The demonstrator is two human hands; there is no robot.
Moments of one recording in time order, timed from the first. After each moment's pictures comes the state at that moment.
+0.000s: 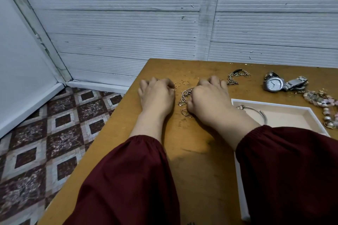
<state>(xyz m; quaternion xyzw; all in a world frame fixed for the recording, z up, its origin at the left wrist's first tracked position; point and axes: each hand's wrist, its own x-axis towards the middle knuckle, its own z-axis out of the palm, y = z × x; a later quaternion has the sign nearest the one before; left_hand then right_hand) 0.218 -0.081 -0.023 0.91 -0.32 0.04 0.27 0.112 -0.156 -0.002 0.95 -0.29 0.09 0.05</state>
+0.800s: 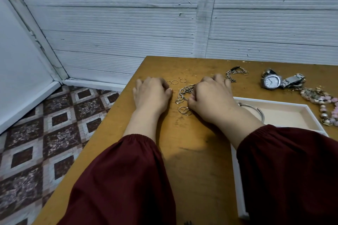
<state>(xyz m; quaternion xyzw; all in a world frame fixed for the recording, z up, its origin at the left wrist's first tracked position) 0.223 -0.079 -0.021 0.92 -0.31 0.03 0.24 0.106 -0.166 -0.006 0.95 -0.30 0.12 0.02</state>
